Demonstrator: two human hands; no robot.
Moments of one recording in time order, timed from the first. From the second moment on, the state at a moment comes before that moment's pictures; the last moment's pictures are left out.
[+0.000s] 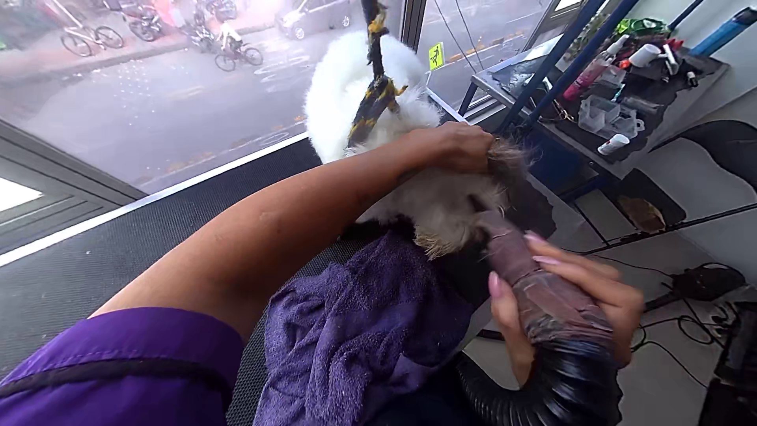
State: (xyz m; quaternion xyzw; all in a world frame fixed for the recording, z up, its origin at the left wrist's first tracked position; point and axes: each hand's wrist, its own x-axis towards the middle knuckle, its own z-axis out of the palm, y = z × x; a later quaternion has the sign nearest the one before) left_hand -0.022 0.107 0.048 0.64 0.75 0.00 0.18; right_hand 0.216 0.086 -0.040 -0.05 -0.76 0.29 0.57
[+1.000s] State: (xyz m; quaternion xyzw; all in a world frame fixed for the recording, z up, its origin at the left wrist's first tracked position) left_hand -0.077 0.090 0.090 0.45 0.83 0.32 0.03; right_hand 0.193 0.079 -0.024 0.08 -0.76 0.25 0.59
